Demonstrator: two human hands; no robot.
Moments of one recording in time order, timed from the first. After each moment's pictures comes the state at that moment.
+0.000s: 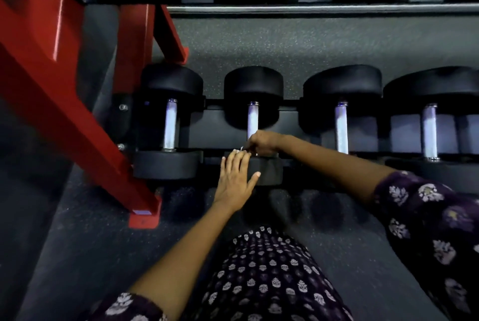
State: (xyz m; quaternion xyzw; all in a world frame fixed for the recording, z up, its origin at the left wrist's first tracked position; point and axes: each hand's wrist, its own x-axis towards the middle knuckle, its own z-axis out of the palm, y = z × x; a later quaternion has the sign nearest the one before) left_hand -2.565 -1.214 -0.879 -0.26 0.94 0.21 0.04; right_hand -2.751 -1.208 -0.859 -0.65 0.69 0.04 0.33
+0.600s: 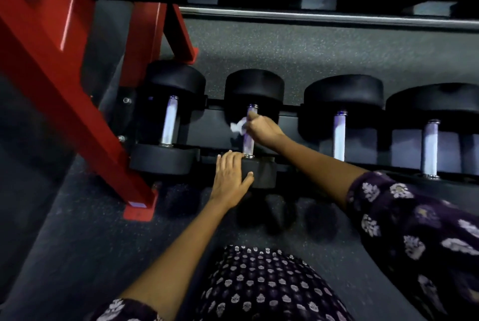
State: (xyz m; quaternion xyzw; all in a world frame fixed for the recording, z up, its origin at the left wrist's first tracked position) left_hand -2.577 -1.207 -0.880 -0.31 0.92 0.25 -0.03; right_hand -2.761 -1.212 -0.854 -0.48 0.80 -0.19 0.30
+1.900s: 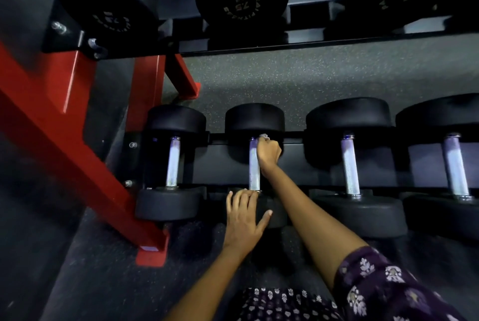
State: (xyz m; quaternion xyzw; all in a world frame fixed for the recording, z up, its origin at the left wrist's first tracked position) left_hand -2.588 -1.200 -0.906 -0.27 0.94 0.13 -0.16; right_hand -2.761 -1.251 -0.863 0.02 0.79 -0.55 0.26
